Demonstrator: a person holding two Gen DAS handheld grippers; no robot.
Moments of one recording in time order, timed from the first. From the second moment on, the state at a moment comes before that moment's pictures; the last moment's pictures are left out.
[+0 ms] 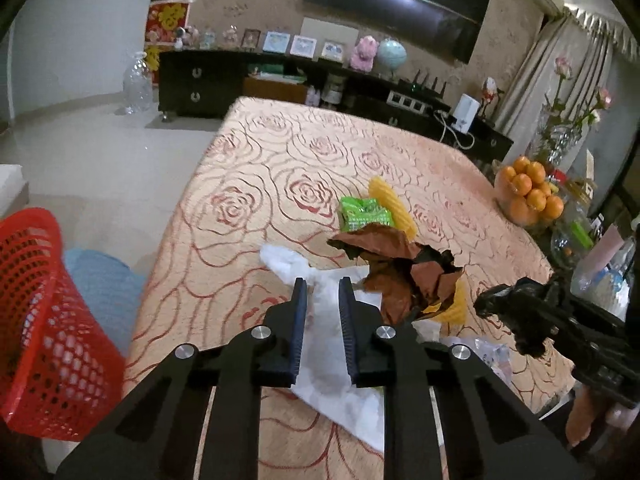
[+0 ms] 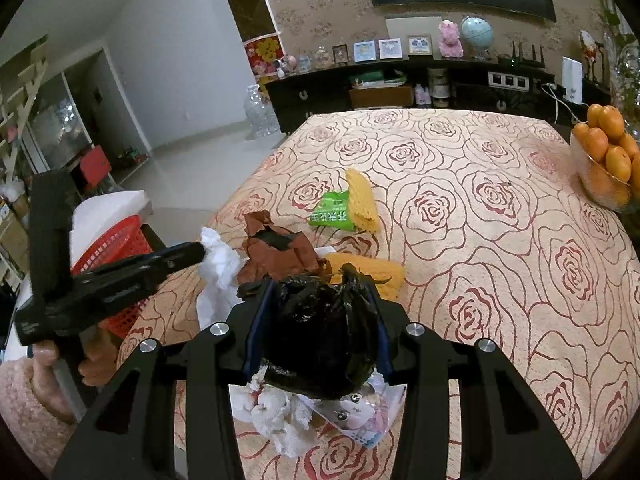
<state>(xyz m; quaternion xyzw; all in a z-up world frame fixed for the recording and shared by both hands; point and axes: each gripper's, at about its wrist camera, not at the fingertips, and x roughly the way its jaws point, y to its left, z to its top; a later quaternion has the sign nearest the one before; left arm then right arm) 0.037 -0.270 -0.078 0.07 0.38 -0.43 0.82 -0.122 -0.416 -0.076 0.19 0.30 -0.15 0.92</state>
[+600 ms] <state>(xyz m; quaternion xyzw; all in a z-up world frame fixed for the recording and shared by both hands) 0.067 -0.255 -0.086 0.04 0.41 -0.39 0.83 -0.114 -0.411 -0.078 0.19 0.31 -0.14 0.92</state>
